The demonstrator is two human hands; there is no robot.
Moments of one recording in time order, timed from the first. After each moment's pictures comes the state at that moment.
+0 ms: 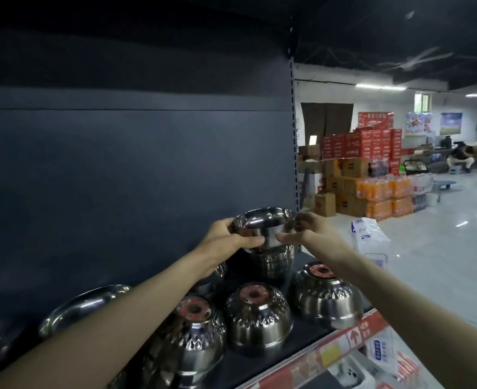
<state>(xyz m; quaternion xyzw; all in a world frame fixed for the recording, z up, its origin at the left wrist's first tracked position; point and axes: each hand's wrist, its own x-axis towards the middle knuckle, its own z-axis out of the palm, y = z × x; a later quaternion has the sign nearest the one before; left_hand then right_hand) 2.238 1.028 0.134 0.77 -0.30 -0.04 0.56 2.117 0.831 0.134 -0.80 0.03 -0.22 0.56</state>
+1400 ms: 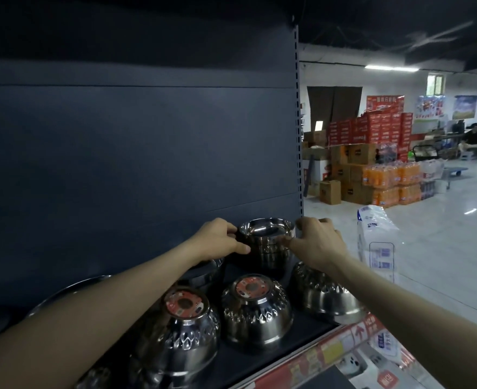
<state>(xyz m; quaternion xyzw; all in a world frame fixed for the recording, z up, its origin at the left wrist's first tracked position) 2.269 1.027 0.123 0.92 -0.27 -0.02 0.30 2.164 0.814 0.095 -0.93 0.15 -0.23 0.24</state>
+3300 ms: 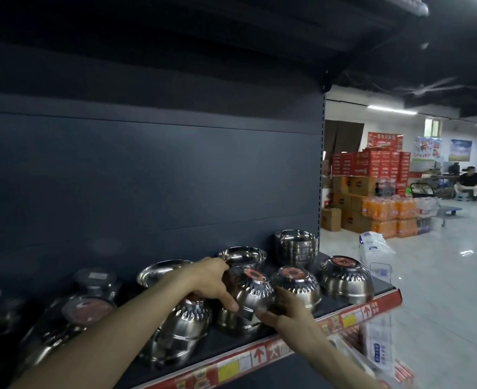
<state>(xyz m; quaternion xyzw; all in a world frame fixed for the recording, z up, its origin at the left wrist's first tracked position) 2.161 1.209 0.120 0.95 -0.28 -0.07 0.08 2.049 1.005 0.006 -0.83 0.08 -0.14 0.54</state>
